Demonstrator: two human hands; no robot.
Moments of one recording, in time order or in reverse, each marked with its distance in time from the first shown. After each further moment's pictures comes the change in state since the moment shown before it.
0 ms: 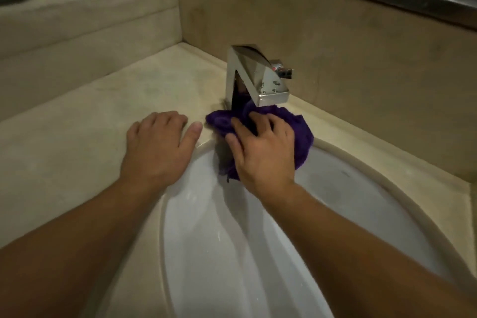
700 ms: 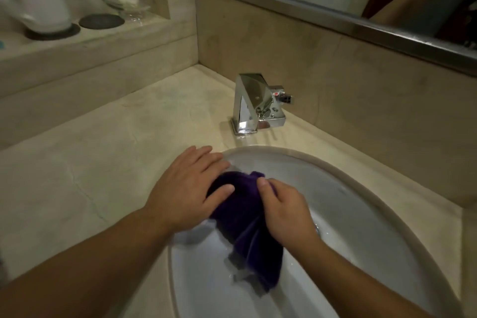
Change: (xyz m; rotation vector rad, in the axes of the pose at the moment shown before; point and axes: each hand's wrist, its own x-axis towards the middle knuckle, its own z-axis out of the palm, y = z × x) left_hand -0.048 0.026 -0.016 -0.011 -0.165 0.330; right_hand -0.060 0.018 -0.040 0.735 -0.313 0.389
